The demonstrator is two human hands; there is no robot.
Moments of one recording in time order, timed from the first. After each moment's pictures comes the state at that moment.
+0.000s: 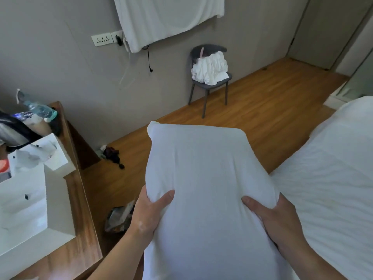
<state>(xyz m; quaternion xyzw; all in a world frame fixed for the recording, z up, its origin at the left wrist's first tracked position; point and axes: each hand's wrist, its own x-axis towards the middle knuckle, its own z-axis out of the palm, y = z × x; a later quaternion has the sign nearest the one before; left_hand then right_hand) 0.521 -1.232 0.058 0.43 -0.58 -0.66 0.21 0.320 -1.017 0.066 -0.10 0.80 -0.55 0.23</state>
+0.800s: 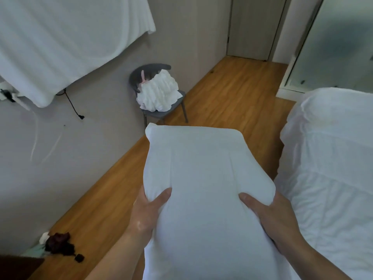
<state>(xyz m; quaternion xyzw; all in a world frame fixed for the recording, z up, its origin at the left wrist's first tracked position) 0.127 -1.536 0.048 0.34 -0.63 -0.69 0.11 0.014 -1.261 0.059 0.06 0.80 -0.59 0.14</state>
